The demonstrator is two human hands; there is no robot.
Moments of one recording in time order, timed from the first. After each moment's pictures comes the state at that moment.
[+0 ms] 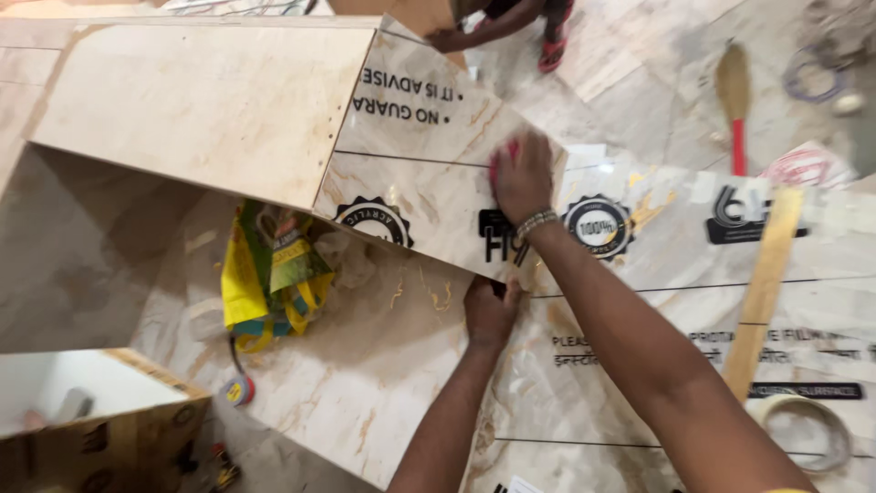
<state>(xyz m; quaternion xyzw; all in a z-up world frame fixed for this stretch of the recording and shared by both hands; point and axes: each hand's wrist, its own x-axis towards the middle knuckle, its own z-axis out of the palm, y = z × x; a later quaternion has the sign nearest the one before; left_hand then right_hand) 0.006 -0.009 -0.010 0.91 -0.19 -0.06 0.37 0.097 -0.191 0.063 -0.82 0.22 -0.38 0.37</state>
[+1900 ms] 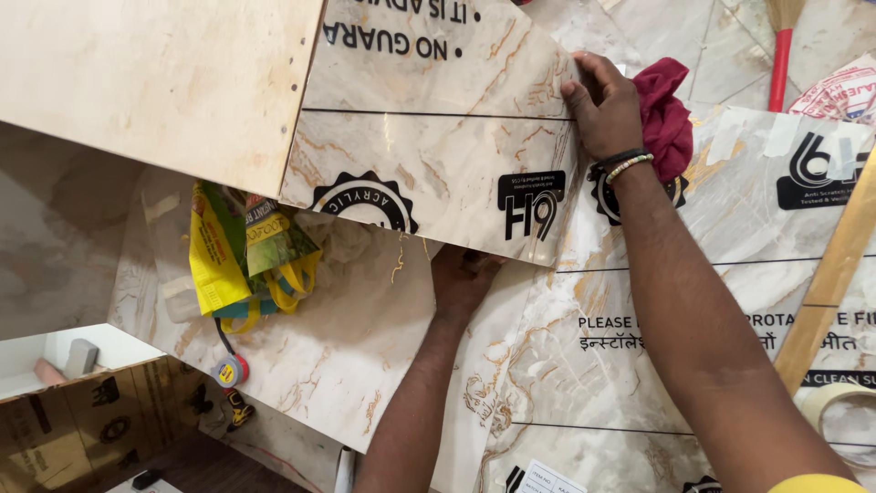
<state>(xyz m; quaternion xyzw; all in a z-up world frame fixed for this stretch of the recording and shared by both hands) 0.054 0.046 -0.008 0.81 -0.17 -0.17 0.53 0.079 -0.269 -0.005 -0.74 0.15 -0.31 0.58</state>
